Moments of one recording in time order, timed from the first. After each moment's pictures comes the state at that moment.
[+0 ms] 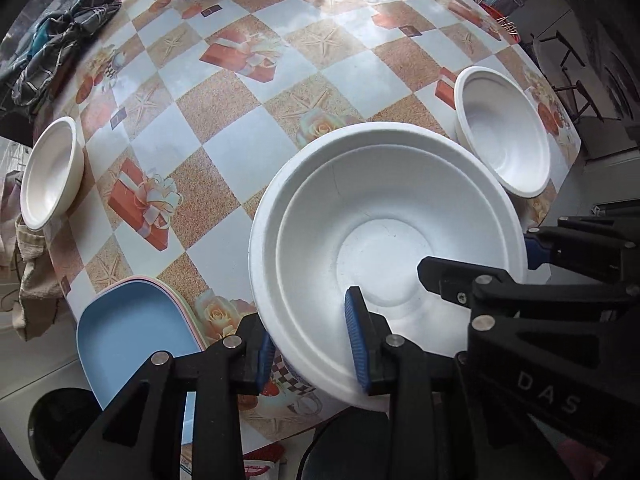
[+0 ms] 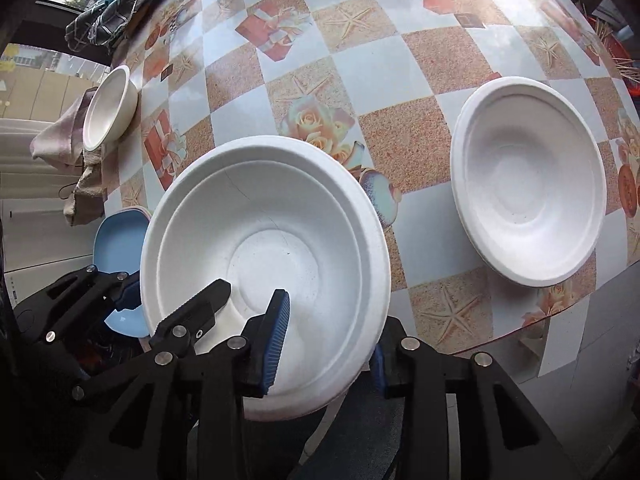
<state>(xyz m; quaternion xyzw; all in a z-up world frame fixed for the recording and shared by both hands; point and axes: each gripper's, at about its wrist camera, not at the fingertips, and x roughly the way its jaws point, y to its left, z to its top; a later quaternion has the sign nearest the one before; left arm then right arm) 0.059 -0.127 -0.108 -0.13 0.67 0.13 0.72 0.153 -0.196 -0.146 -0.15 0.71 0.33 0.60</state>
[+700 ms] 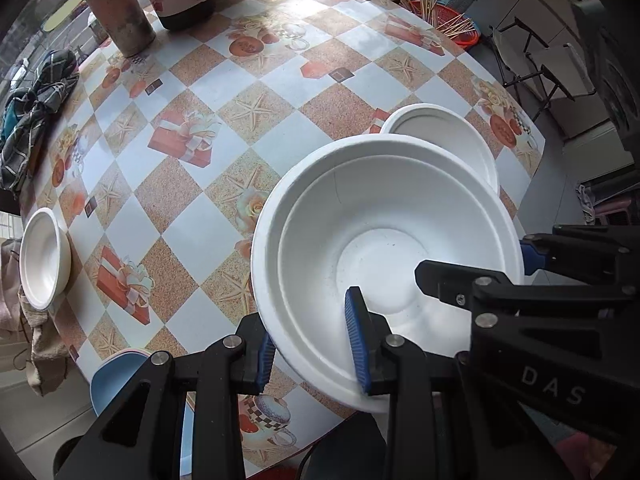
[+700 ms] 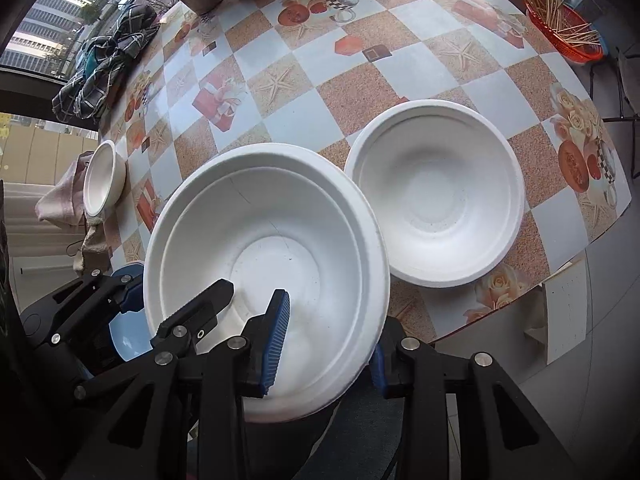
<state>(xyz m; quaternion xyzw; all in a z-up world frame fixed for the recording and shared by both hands) 0.124 -0.143 -0.086 -0.08 0.65 0.07 0.75 0.194 -0.241 -0.117 -0.08 0.70 0.29 0.65</state>
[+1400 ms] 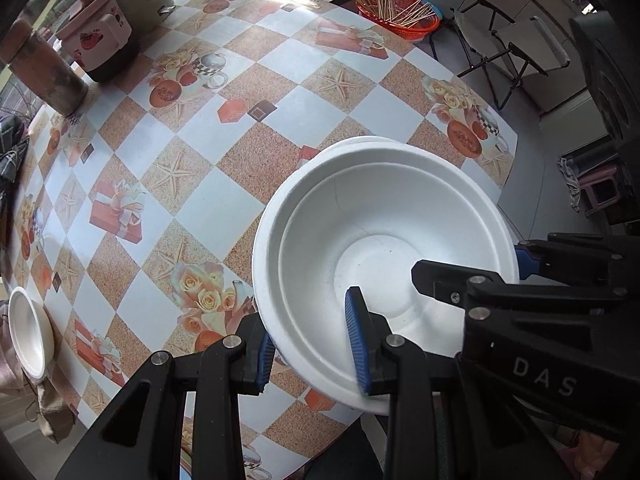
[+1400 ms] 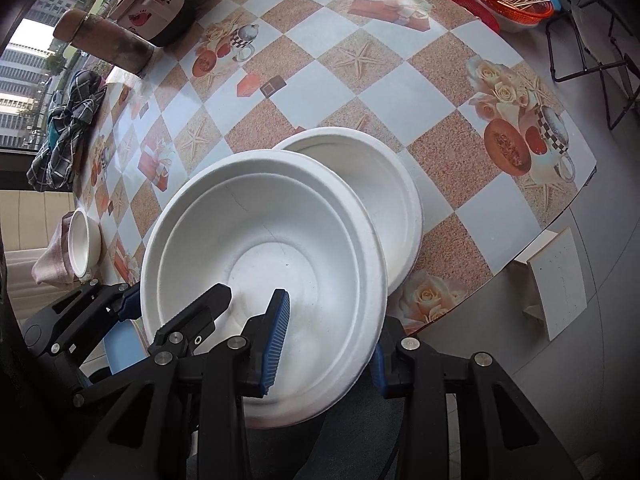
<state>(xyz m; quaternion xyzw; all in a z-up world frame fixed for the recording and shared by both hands) 0.197 -0.186 -0.092 -0.05 0.65 0.02 0.76 0.249 -0.300 -0.123 -0.02 0.71 0.22 0.67</state>
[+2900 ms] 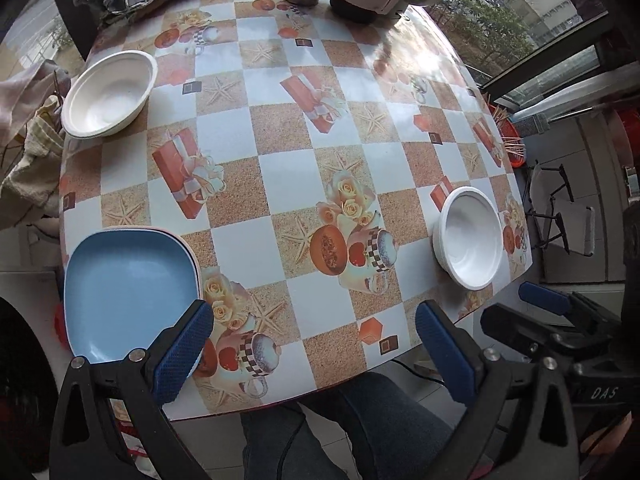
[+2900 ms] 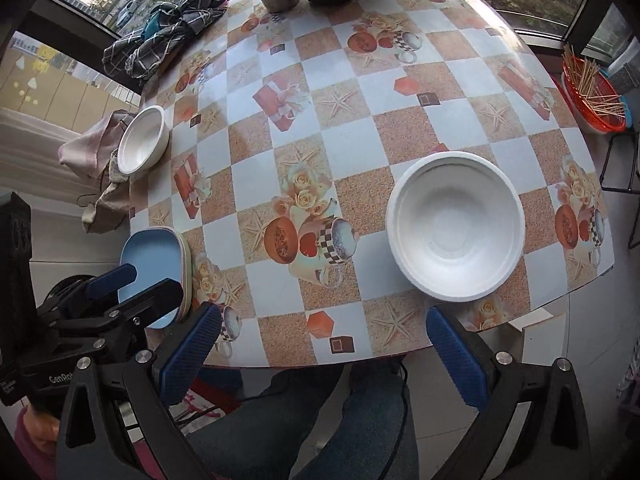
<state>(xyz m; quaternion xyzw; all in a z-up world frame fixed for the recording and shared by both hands) 0.025 -0.065 -0.059 -0.34 0.56 0.20 0.73 0.163 -0.227 -0.071 -0.15 0.65 0.36 0.65</state>
